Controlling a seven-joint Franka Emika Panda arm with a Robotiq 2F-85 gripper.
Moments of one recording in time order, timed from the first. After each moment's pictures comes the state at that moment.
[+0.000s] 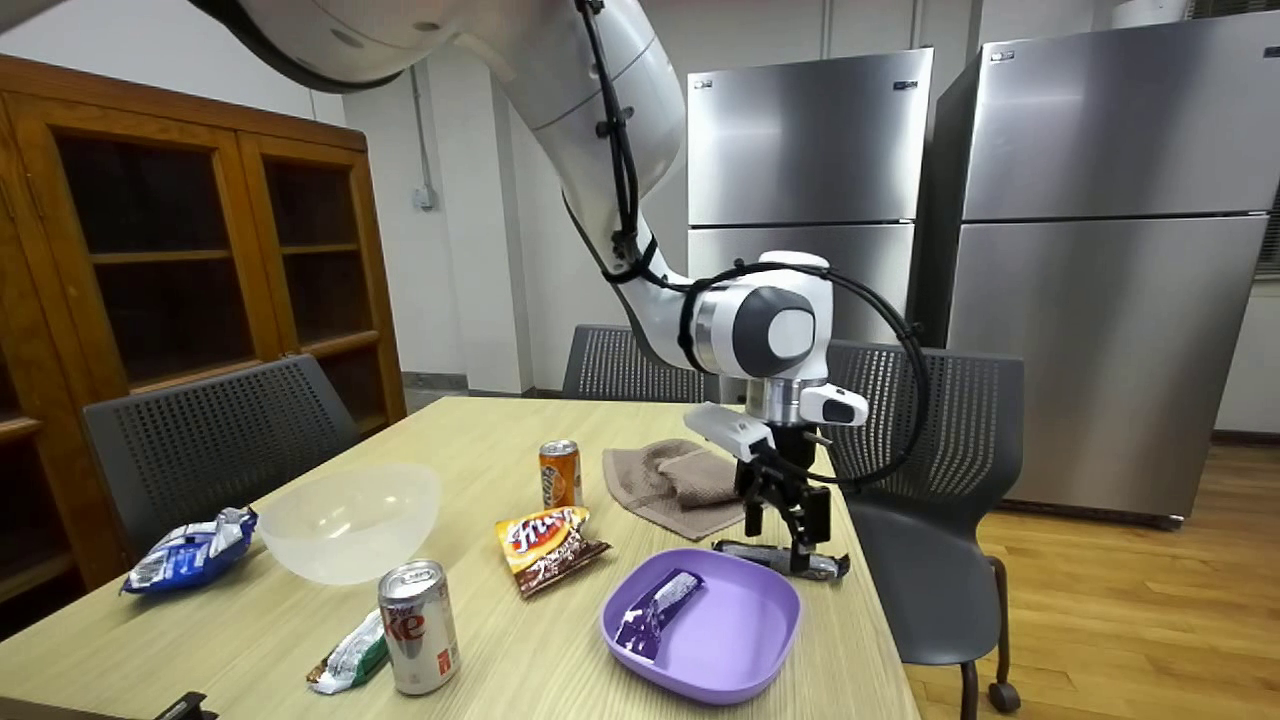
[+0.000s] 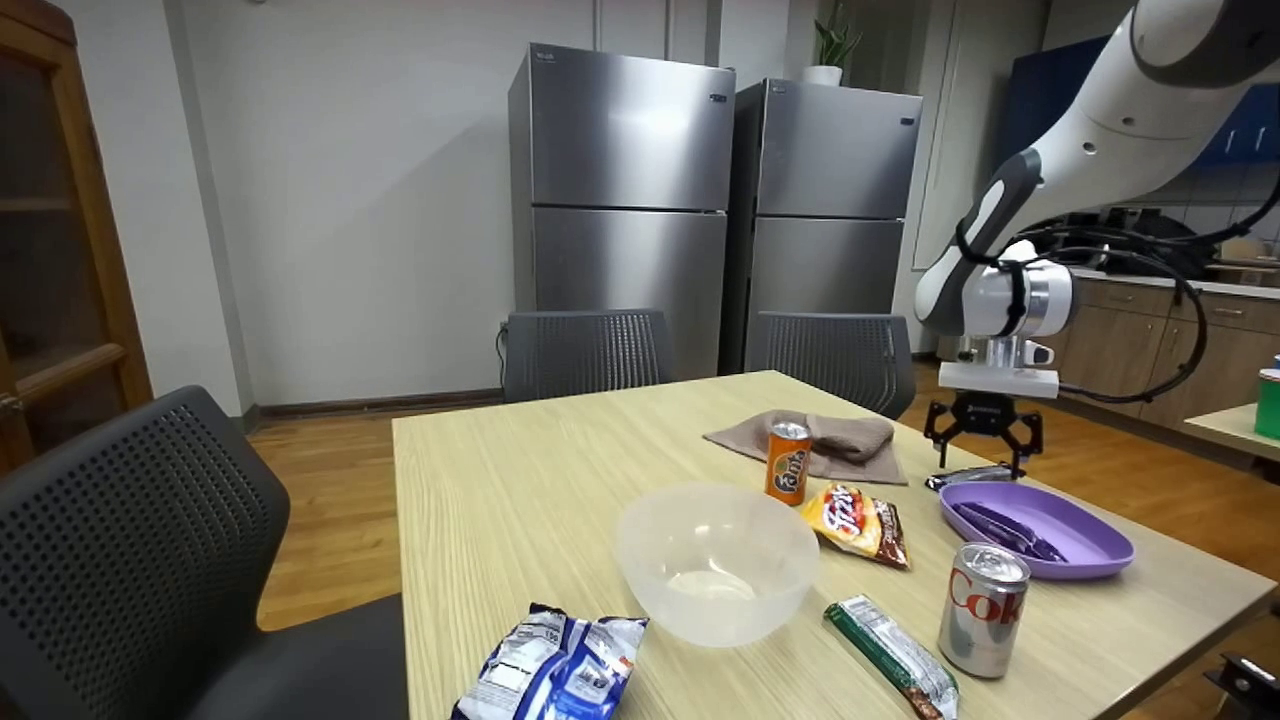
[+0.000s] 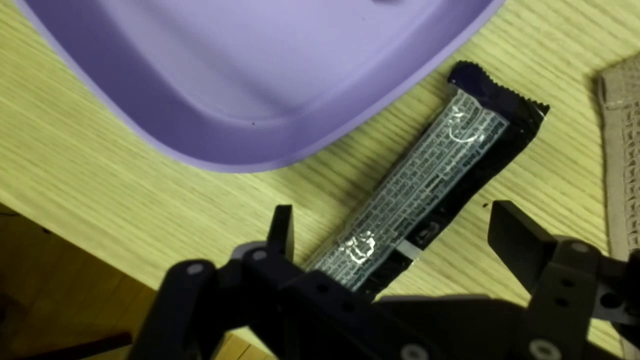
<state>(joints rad) -0.33 0.88 -0.22 -1.60 0.17 2.36 0.29</state>
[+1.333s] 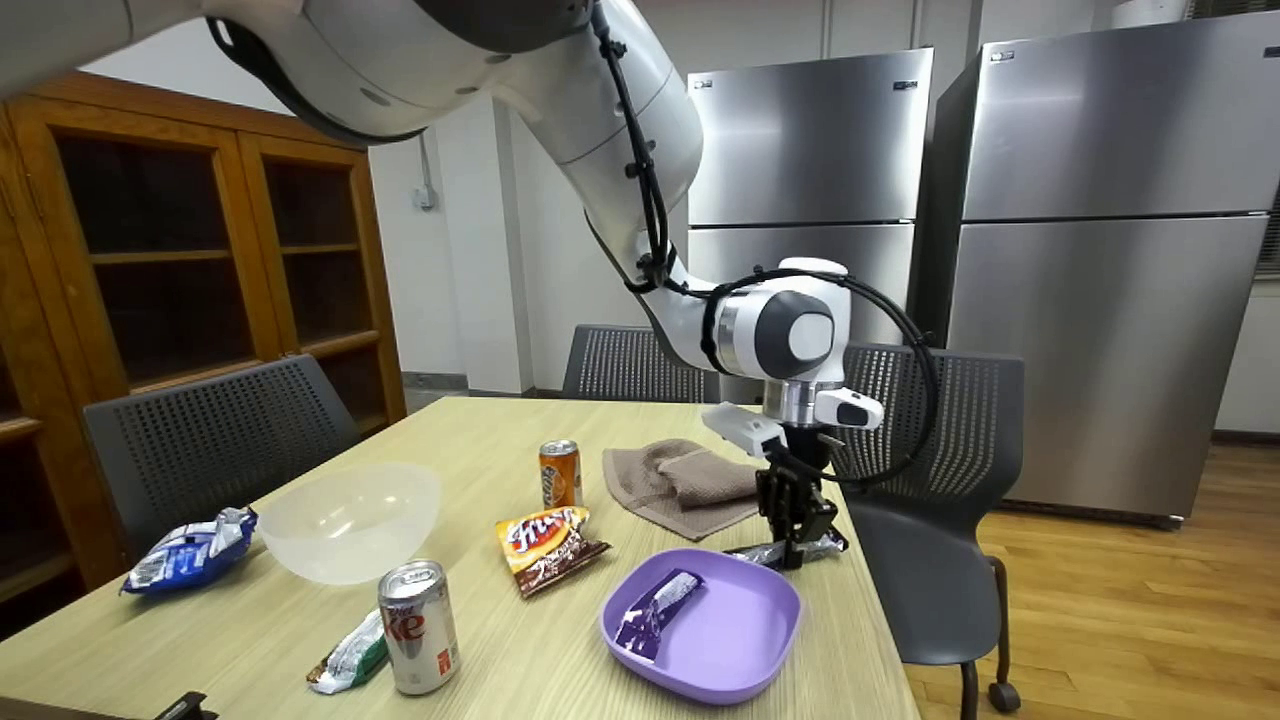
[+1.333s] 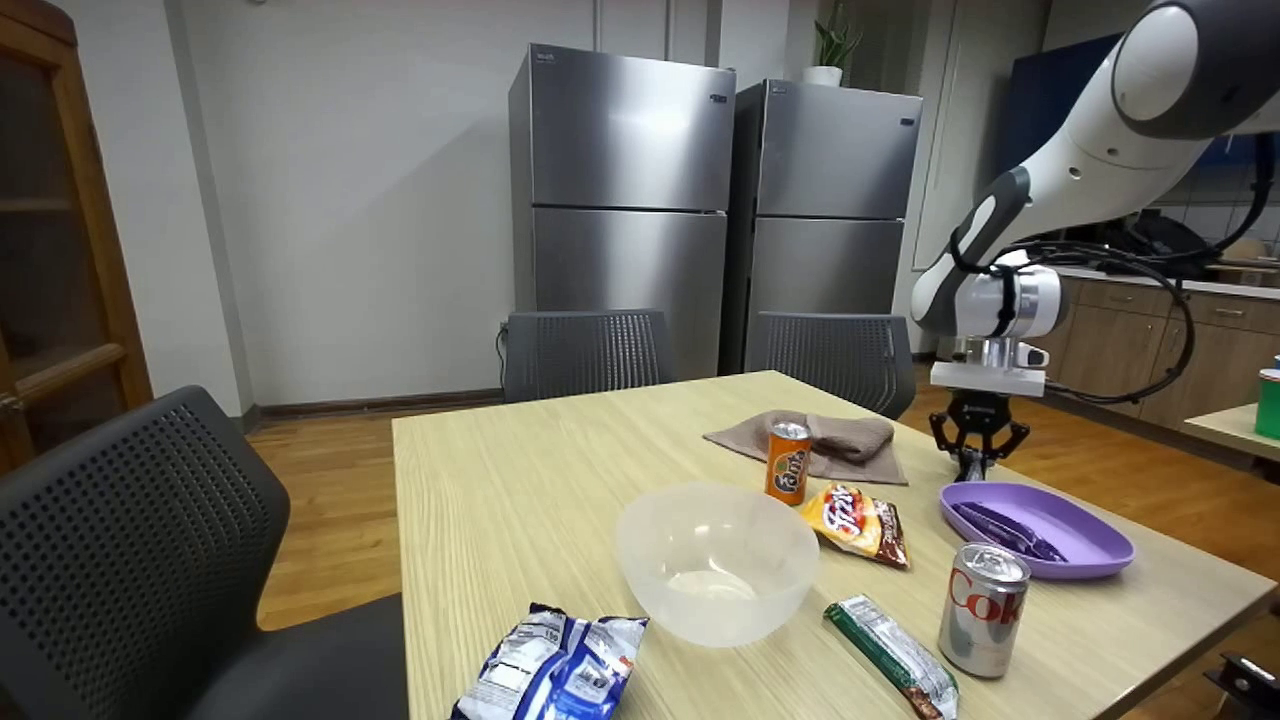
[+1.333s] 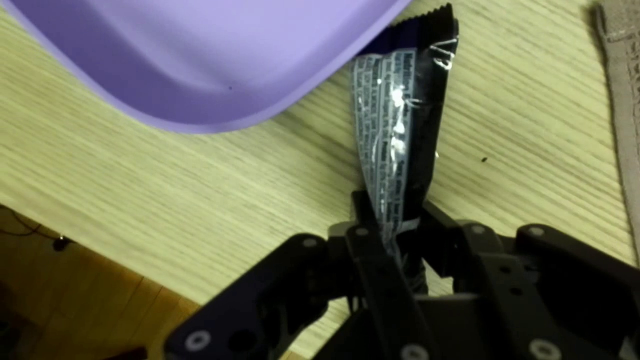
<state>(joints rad) -0.35 0.97 -0.23 -1.44 0.19 2.26 0.34</state>
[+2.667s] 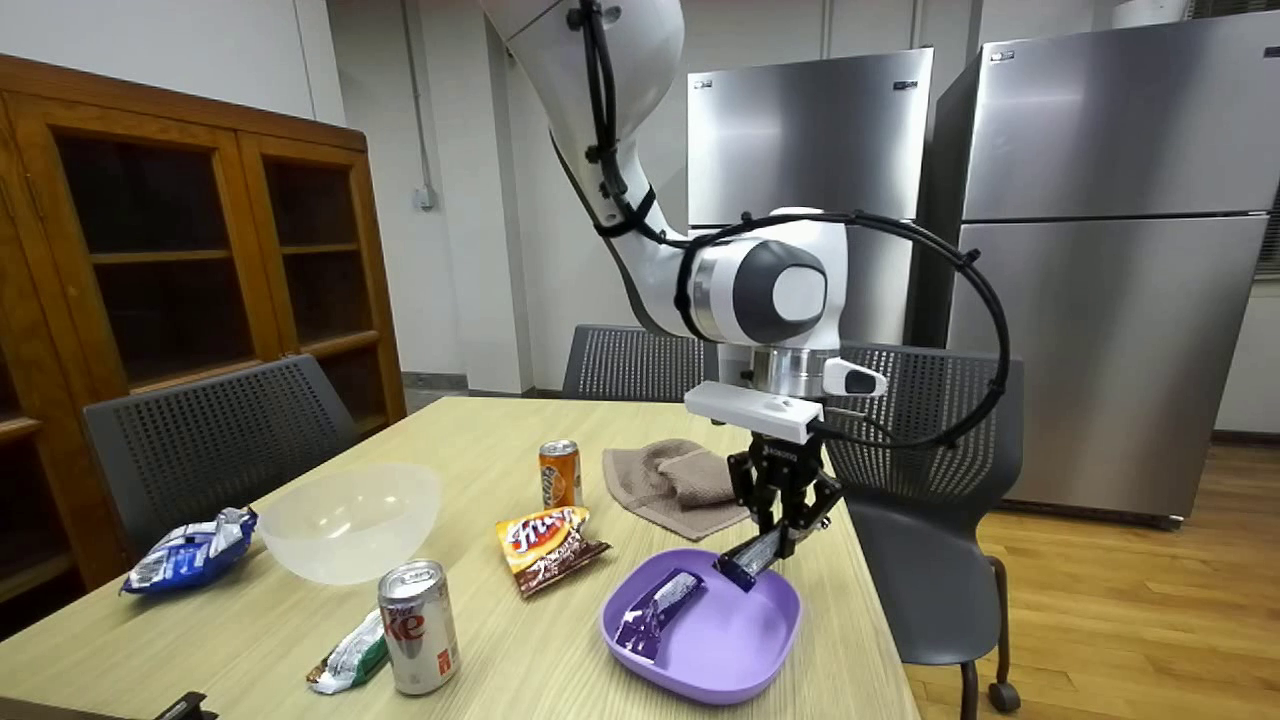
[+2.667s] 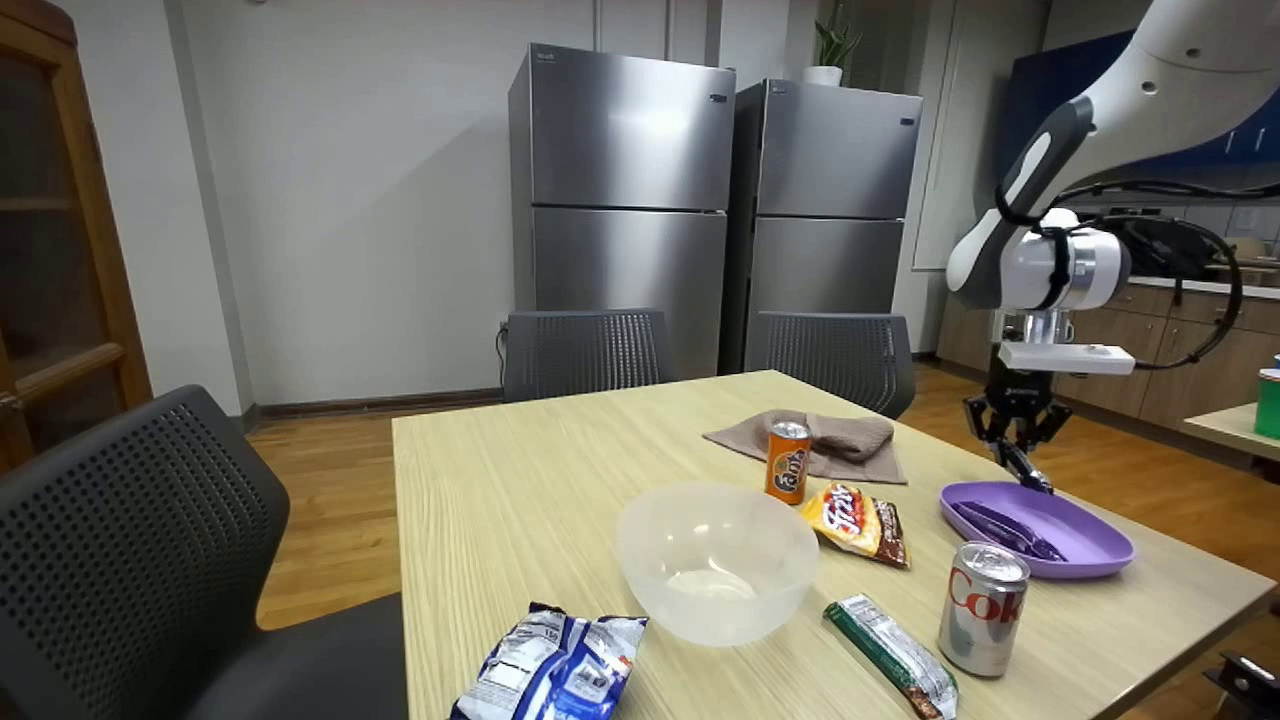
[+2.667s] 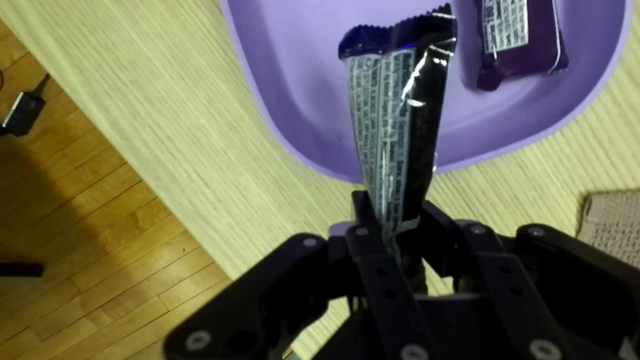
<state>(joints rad) -0.36 0.71 -0.22 -1.79 0.14 2.37 -0.11</state>
